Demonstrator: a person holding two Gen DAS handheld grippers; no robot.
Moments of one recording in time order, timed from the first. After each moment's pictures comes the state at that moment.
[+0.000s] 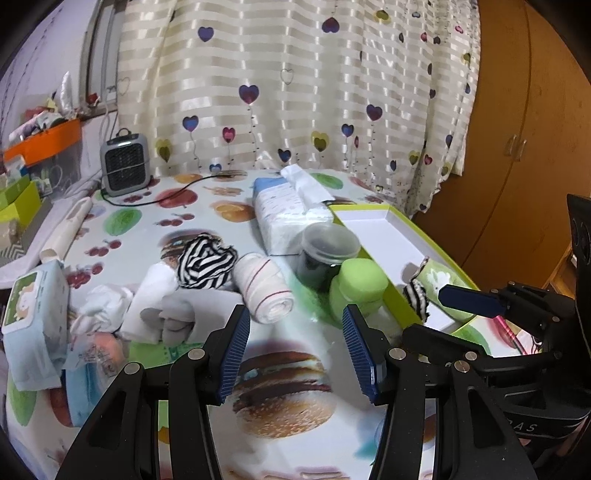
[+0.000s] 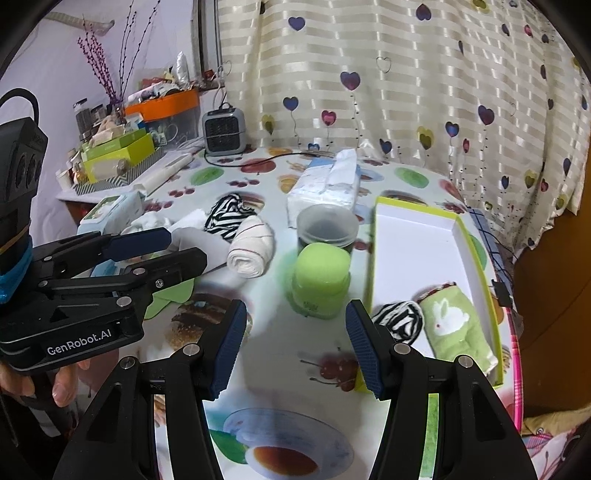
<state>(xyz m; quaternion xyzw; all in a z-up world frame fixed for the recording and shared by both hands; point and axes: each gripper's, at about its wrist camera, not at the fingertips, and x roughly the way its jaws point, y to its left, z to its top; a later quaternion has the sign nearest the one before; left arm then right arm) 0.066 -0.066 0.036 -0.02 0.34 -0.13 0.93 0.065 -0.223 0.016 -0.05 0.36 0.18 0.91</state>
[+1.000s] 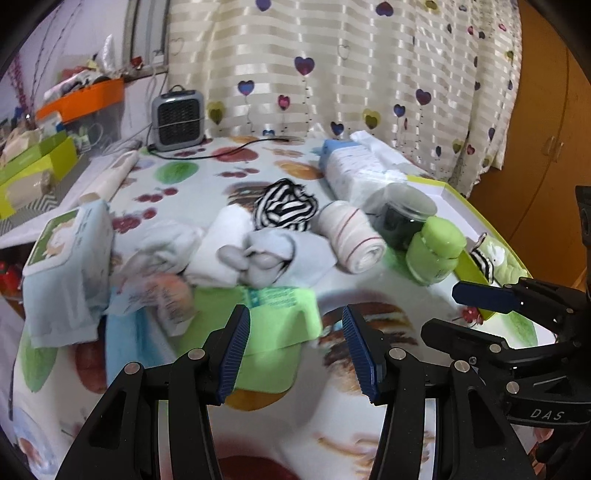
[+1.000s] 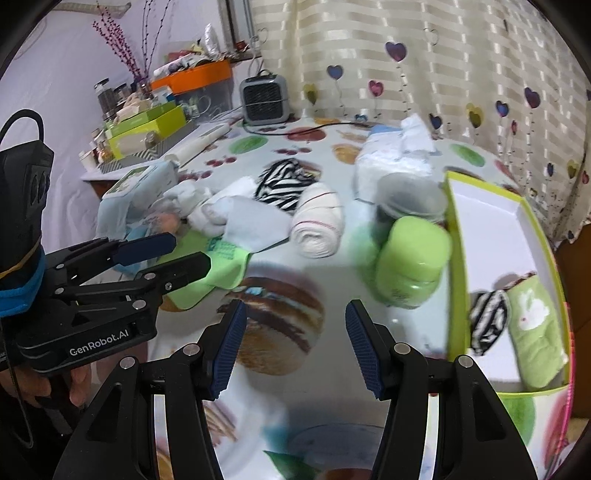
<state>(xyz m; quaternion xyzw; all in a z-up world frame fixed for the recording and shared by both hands) 0.057 -0.002 -0.004 -0.03 0.38 -0.07 0.92 0.077 -0.169 -0.016 -0.04 0.40 0.25 0.88</state>
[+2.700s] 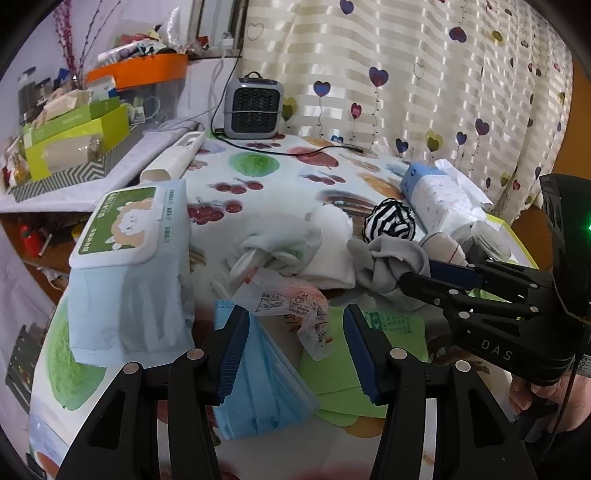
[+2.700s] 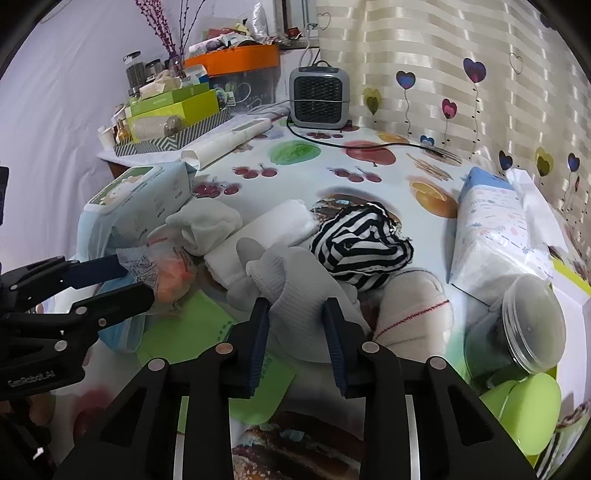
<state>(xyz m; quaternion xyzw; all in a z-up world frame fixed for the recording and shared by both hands) 0.080 0.078 -0.014 -0.08 0.38 0.01 0.92 0.158 -0.076 -0.036 -0.09 0.38 0.31 0.87</state>
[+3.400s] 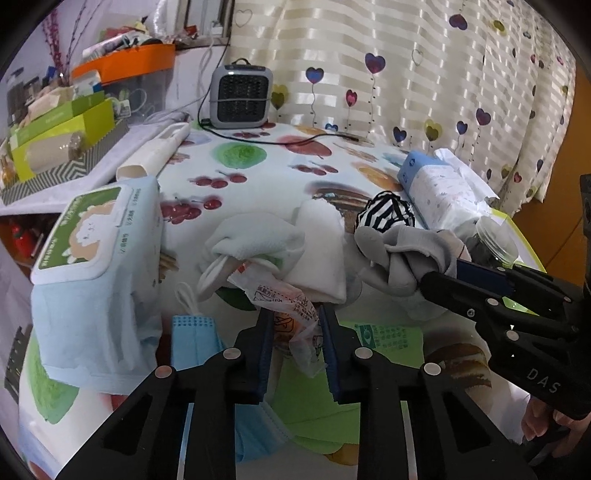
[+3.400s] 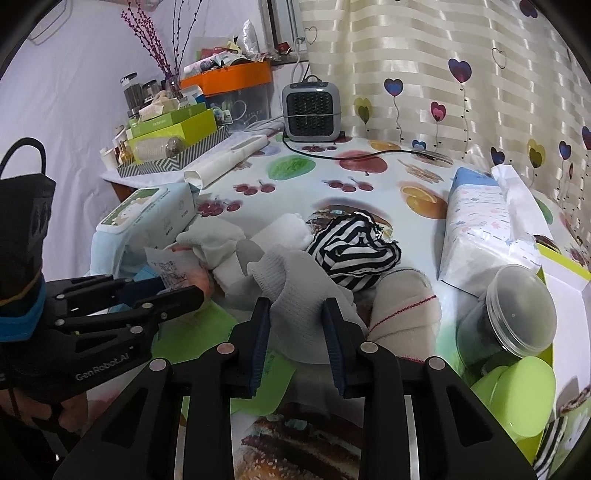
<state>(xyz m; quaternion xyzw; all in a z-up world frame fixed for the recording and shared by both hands) 0.105 0.065 -0.022 -0.08 0.40 0.00 0.91 0.150 -0.090 -0.024 -0.06 0.37 0.32 0.87</state>
